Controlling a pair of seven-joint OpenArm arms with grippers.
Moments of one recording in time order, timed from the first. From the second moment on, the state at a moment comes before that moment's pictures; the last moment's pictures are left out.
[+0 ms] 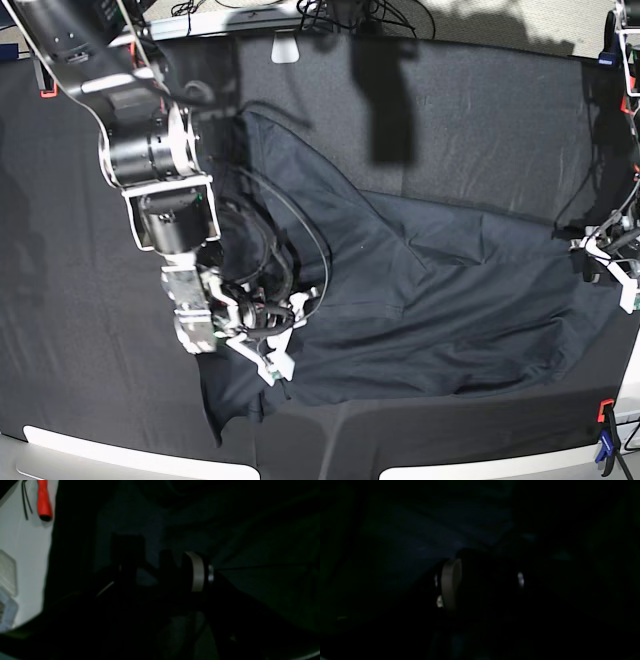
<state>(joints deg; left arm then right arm) -7.0 -31.6 -6.5 74.3 -22.0 -13.0 31.7 41.4 1.5 -8.9 31.2 11.8 30.5 -44.2</state>
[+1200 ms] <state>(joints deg) -7.0 -31.6 -6.5 74.3 -22.0 -13.0 31.7 41.1 -0.5 -8.9 40.9 10.3 31.3 -45.7</state>
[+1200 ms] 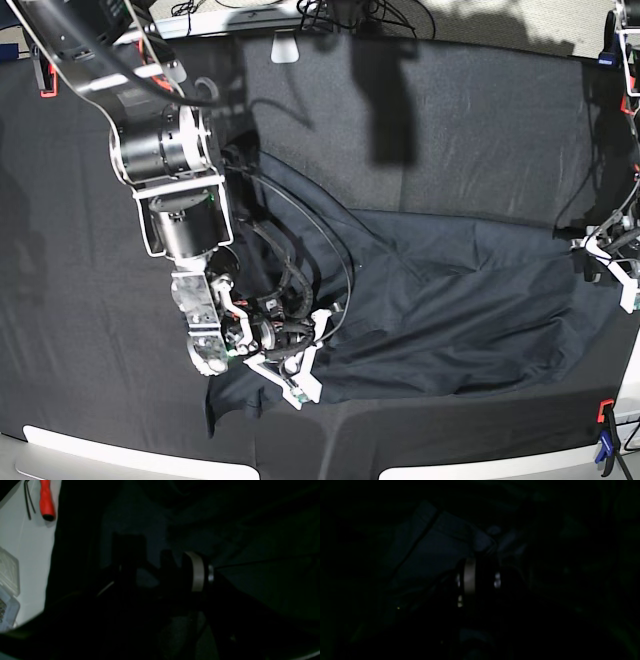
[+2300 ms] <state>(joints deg) -6.9 -31.6 -6.5 74.2 -19.7 -13.0 31.4 17.0 2.4 -19.0 85.9 32.4 37.3 -70.5</state>
